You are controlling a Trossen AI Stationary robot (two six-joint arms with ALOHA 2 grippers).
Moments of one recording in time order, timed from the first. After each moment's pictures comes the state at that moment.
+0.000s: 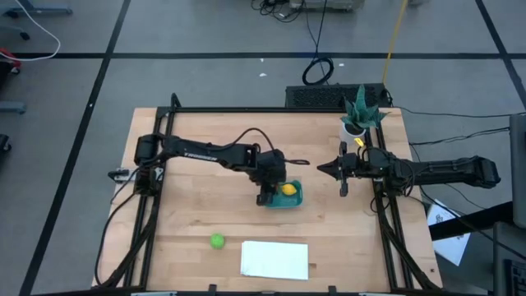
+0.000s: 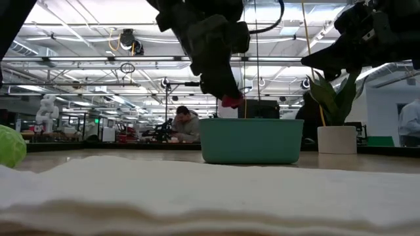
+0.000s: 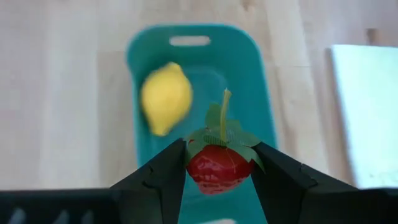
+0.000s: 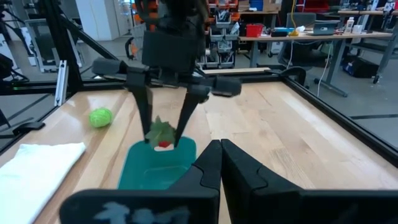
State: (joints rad) left arm 0.04 1.96 1.51 -0.56 0.24 0.01; right arm -0.10 0.56 0.14 0.30 -0.03 0.03
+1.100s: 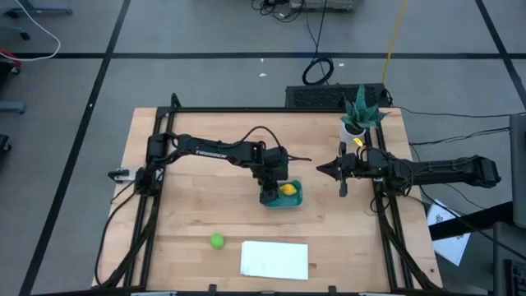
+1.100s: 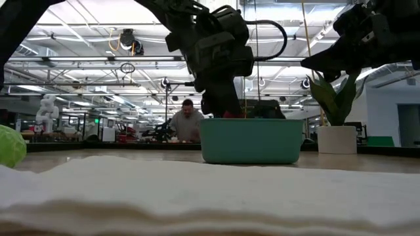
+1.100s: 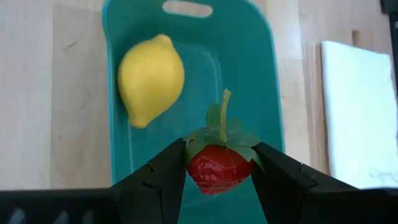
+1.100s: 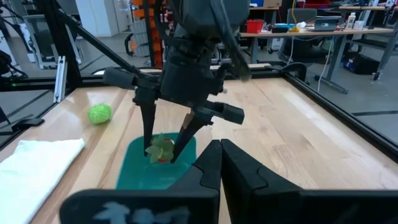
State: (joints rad) left arm 0.09 2.06 1.55 -0.58 0.42 -0.05; right arm -0.10 0.57 0.14 0.30 -0.03 0.03
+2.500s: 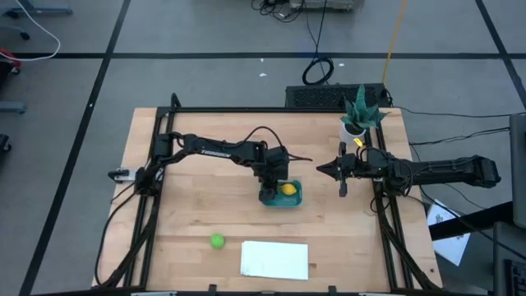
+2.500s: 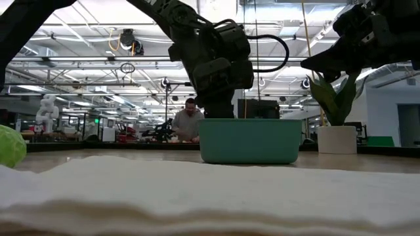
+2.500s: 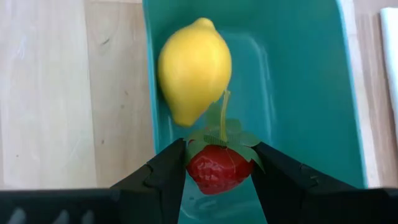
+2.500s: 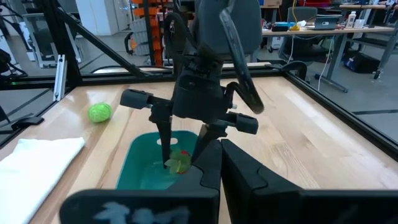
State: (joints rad) left arm 0.11 2.11 1.55 -0.57 0.36 0.09; right arm -0.10 0.57 0.14 0.30 -0.03 0.03
